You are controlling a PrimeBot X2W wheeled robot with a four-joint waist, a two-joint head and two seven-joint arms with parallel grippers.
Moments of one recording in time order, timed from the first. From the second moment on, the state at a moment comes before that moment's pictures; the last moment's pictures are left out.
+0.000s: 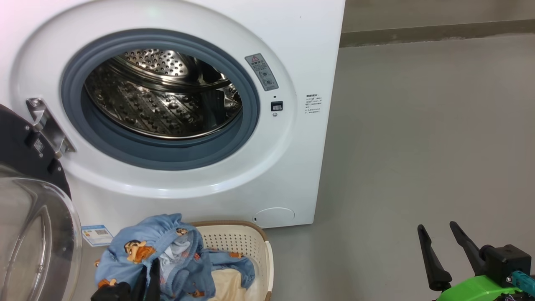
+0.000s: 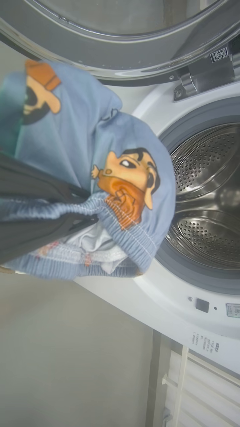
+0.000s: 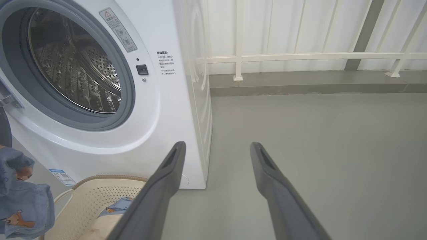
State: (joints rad) left arm 0.00 0.15 -0.23 0.30 -0.36 0.15 -0.13; right arm 0.16 -0.05 -0.07 -0.08 0.16 0.13 0.09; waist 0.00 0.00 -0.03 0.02
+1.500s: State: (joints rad) left arm -0.65 0.23 -0.23 0.65 -0.41 0.09 0.13; right arm 0.02 -0.04 -0.08 -0.03 0.26 0.13 -0.05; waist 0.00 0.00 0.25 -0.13
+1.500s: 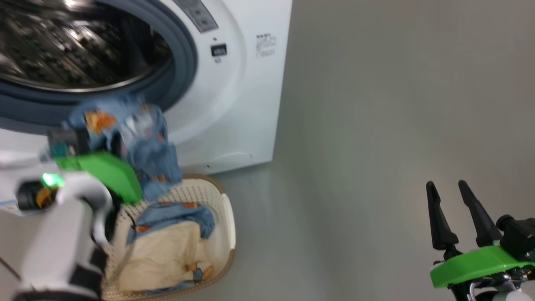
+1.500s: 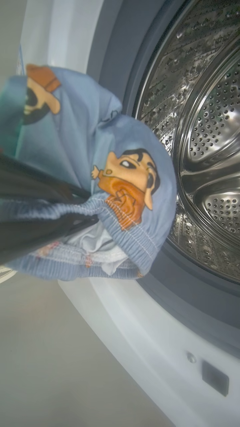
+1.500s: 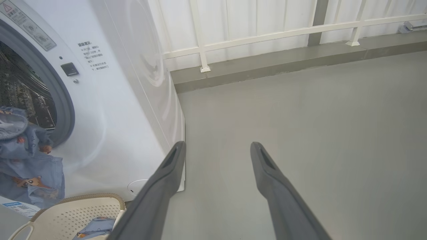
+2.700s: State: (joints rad) left arm -1.37 0.54 -0.19 0.80 -0.32 0.08 0.09; right arm -0.23 -0.04 0.13 0.17 0.38 0.13 -0.22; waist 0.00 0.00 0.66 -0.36
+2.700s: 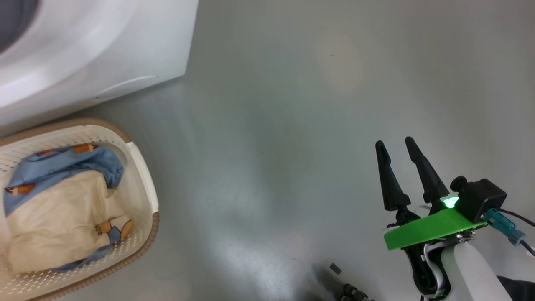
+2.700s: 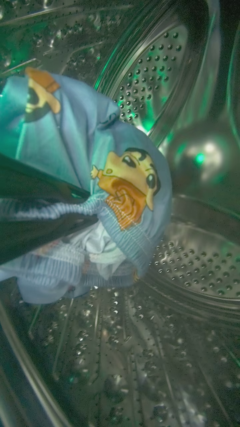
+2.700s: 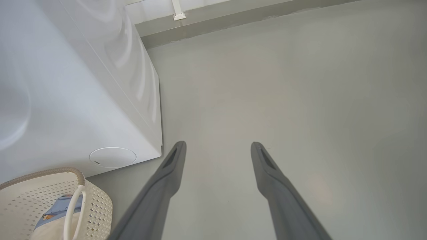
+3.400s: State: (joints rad) left arm -1.39 0.53 -0.20 0.92 -0.32 0.12 0.03; right arm -0.26 -0.04 0.12 0.19 0.39 0.13 -0.24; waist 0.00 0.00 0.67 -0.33
